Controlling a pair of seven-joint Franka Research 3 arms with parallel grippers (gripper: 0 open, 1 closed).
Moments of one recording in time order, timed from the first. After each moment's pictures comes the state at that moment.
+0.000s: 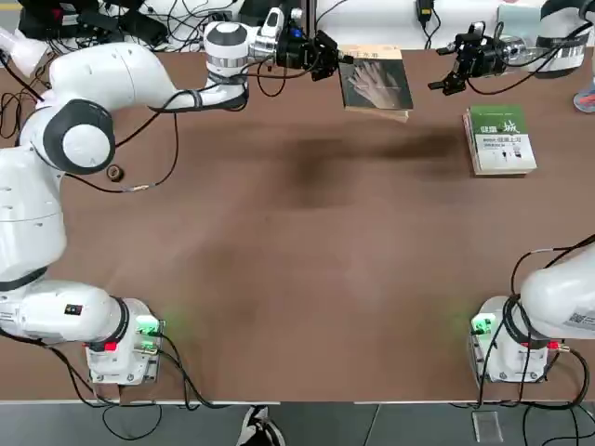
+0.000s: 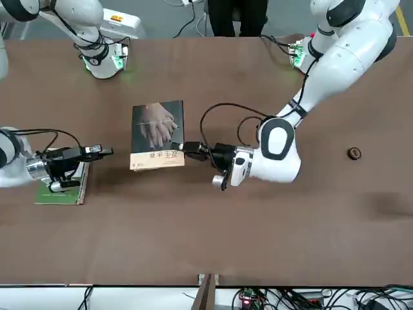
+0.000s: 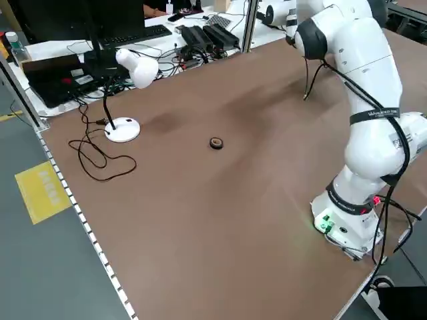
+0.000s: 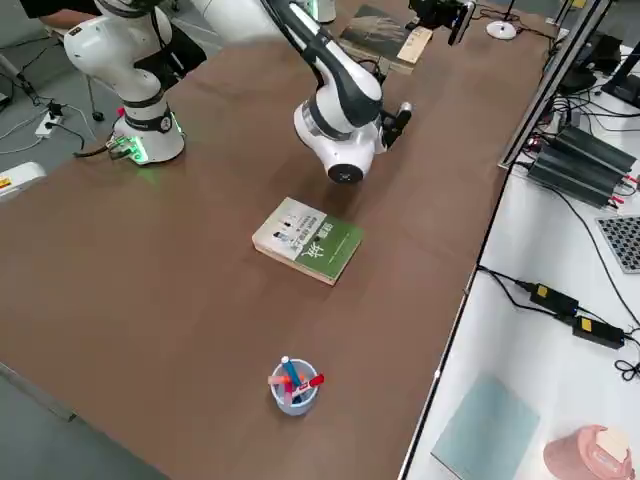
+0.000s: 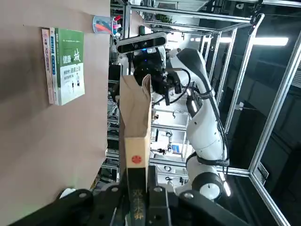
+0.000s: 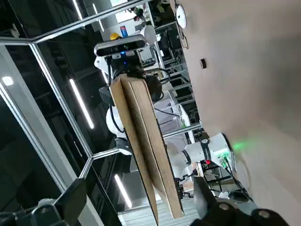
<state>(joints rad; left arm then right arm) -0.12 0.87 -0.66 -1.29 -1.27 2.12 0.36 -0.19 0.54 0.11 -1.73 1.34 1.32 -0.43</state>
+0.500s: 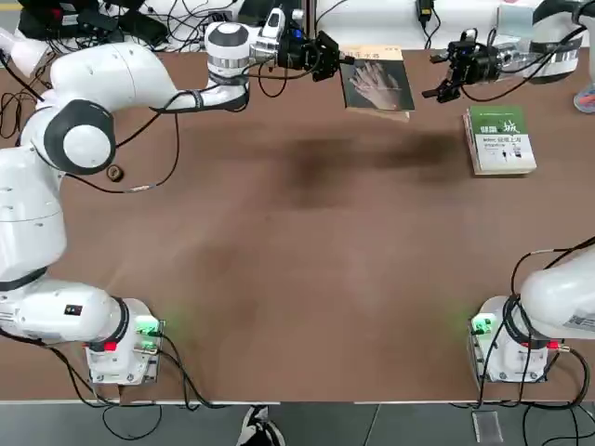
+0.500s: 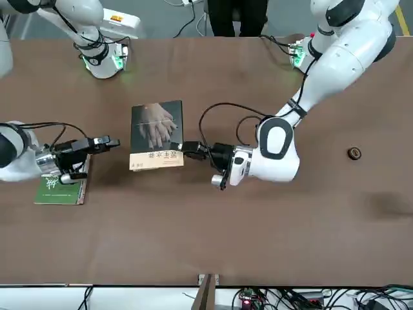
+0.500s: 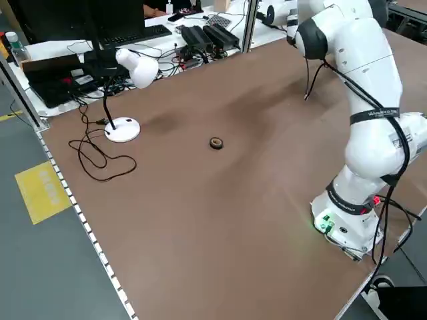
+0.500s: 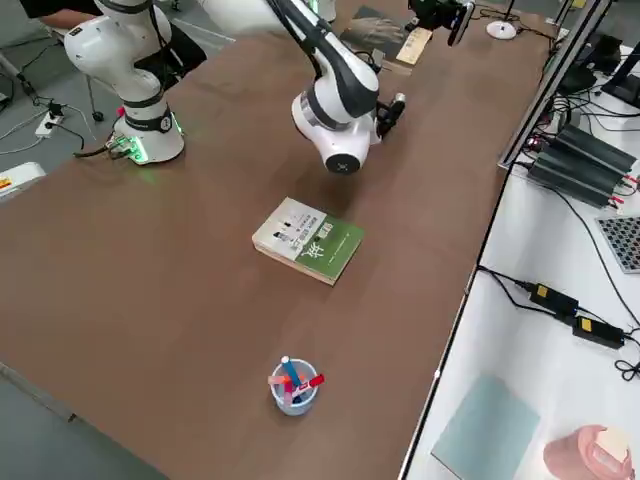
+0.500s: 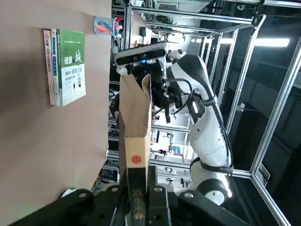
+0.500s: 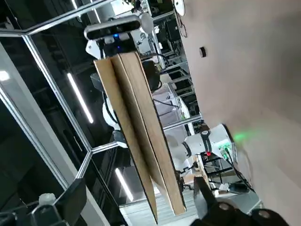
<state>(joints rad) -0.13 0.87 -0.66 -1.29 -1.27 2.13 0.36 -0.17 0.49 0.11 -1.82 1.34 1.32 -0.45</state>
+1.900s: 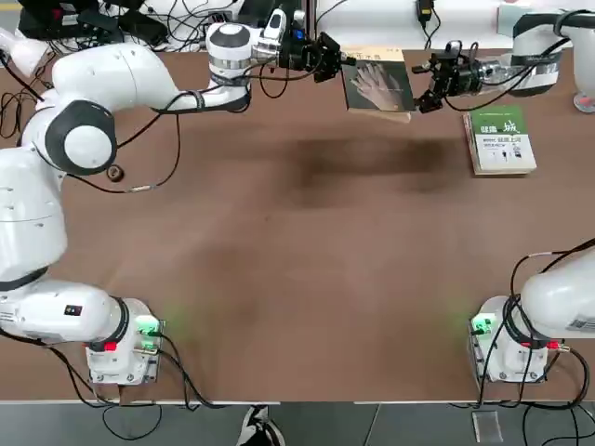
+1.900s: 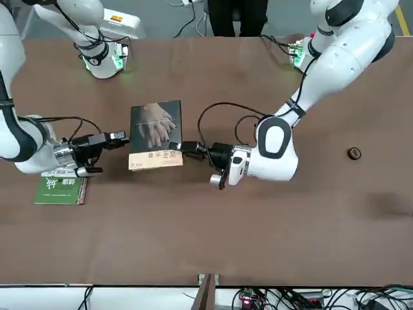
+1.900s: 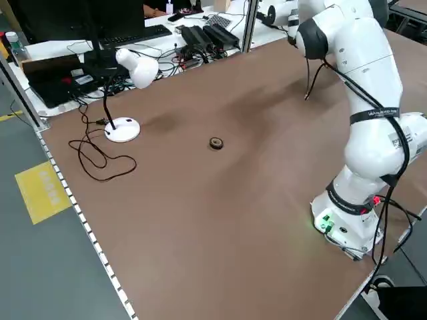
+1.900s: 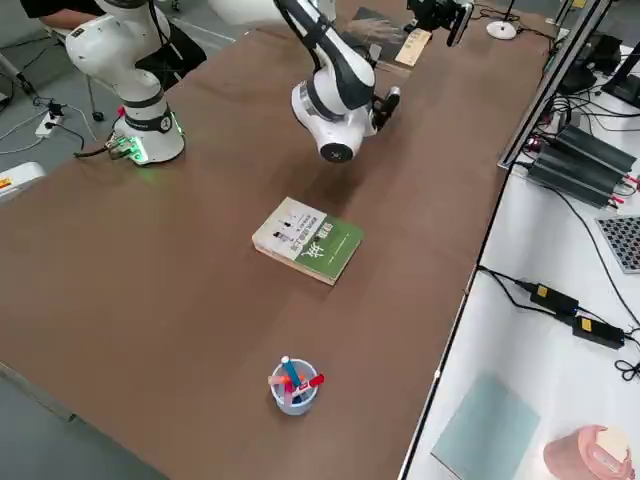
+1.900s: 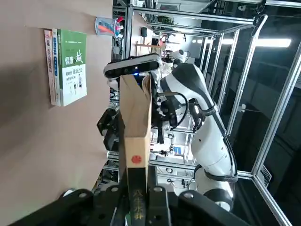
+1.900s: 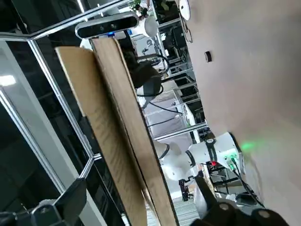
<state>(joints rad) -0.13 0.87 -0.66 -1.29 -1.27 2.14 0.36 -0.10 0.44 0.12 -1.94 1.43 1.41 -0.52</state>
